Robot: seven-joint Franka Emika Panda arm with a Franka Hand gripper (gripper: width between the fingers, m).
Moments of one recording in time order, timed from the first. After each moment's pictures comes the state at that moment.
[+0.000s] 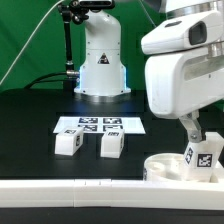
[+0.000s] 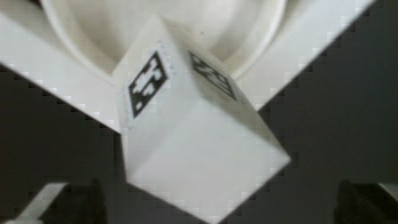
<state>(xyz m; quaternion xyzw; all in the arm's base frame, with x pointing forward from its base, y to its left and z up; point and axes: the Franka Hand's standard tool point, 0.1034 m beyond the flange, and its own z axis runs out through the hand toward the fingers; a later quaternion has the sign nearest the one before) 0.646 0.111 0.093 -0.92 -0.37 -0.08 0.06</state>
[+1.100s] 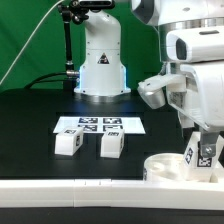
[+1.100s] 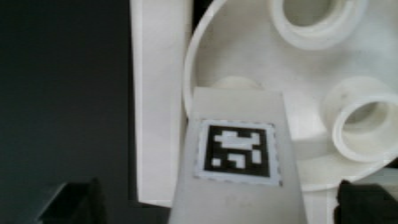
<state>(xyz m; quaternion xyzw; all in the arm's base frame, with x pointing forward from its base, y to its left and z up) 0.647 0.091 0.074 -0.70 -0.71 -0.07 0.00</state>
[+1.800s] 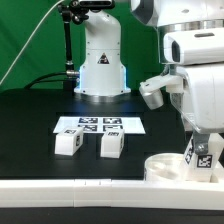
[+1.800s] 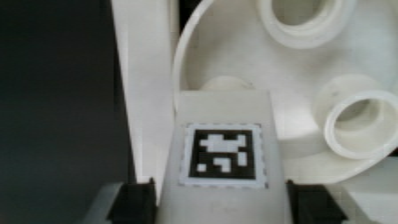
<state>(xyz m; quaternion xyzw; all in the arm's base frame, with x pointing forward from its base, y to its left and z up) 0.645 0.090 0.072 -0.74 -0.67 -0.07 0.00</state>
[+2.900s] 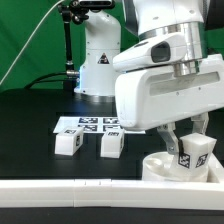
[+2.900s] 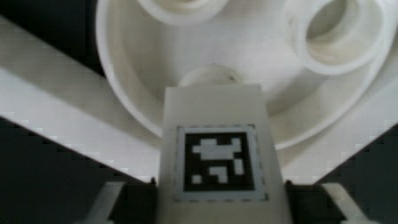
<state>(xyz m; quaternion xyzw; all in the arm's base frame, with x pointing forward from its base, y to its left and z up) 0.638 0.079 0.068 -0.96 -0.25 -0.13 0.05</state>
